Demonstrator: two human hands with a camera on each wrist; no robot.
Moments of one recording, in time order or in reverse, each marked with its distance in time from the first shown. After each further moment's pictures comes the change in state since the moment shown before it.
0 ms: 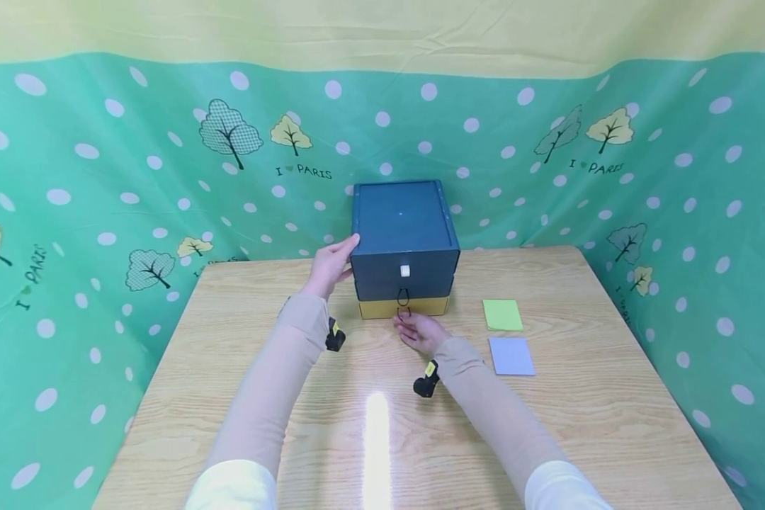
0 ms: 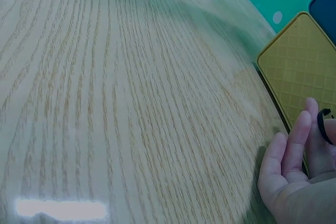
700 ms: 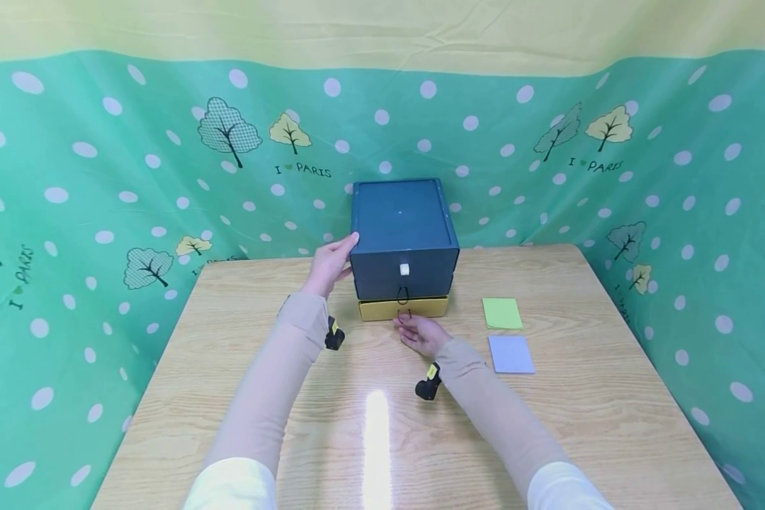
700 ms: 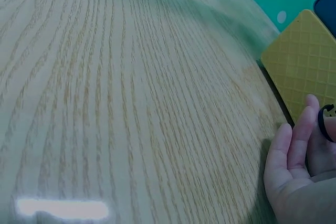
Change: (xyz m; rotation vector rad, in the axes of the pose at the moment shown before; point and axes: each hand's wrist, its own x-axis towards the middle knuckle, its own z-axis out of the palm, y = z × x) left_hand -0.001 0.001 0.000 0.001 -0.001 -0.003; right_hand -0.005 0.005 -0.003 0.003 0.025 -0.003
